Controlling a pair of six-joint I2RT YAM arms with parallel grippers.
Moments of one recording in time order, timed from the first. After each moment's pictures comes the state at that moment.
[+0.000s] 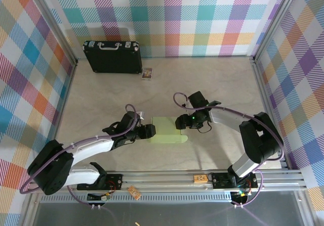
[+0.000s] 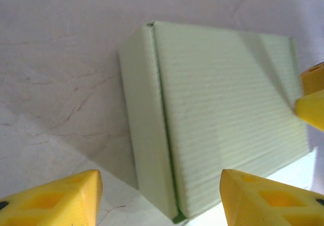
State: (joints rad) left arm -0.68 1.26 0.49 -0.05 0.13 -0.72; right arm 0.54 1.60 0.90 -0.50 -0.37 0.35
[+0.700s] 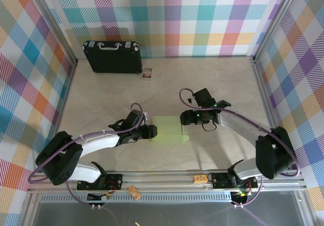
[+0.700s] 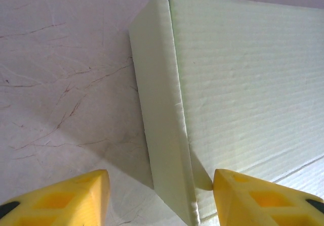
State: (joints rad) left arm -0.69 1.36 0.56 -0.08 0.13 -0.68; right arm 0.55 1.38 0.92 -0.62 -0.19 0.37
